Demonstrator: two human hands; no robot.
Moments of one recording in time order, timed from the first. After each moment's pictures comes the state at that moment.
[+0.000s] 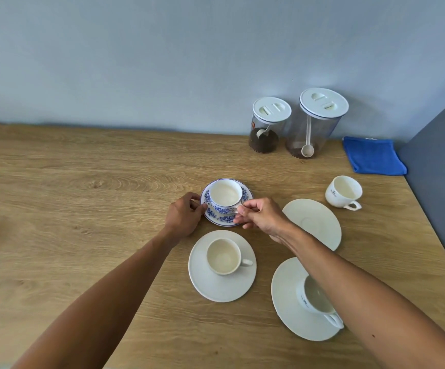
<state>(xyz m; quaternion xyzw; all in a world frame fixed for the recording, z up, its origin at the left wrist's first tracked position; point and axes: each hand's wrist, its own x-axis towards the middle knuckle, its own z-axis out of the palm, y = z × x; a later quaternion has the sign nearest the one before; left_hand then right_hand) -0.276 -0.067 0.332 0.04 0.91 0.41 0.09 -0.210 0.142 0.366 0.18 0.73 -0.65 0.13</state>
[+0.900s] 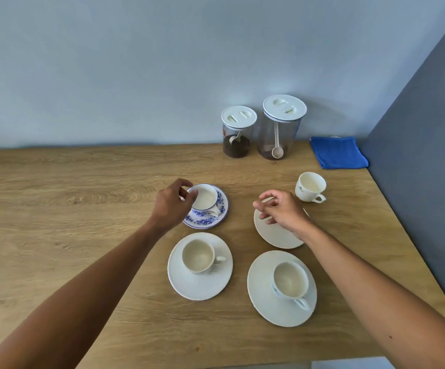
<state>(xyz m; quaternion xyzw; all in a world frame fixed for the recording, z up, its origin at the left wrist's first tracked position) -0.270 -0.034 0.392 0.12 0.90 0.41 0.02 -0.165 0.230 0.396 0.21 0.80 -0.57 0.02</state>
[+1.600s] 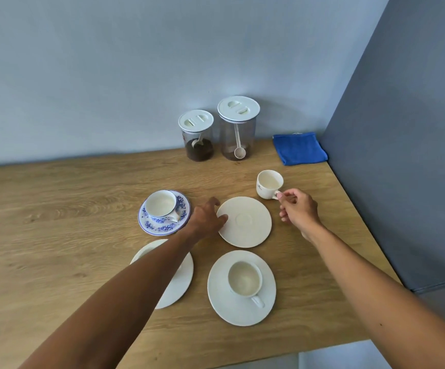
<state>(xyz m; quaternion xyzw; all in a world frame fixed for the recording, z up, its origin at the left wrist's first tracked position) -0.214 0.124 0.372 0.18 0.91 0.29 0.23 -0.109 0.343 0.386 0.36 0.77 -0.51 -0.12</state>
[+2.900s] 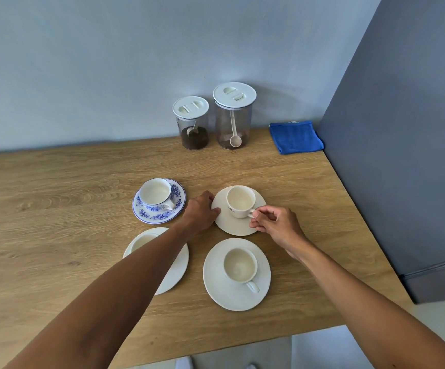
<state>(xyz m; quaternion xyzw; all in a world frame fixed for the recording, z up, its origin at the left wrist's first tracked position) -0.209 0.119 0.363 0.18 0.91 0.29 0.23 -0.067 0.290 0.368 0.25 0.72 -0.64 -0.05</state>
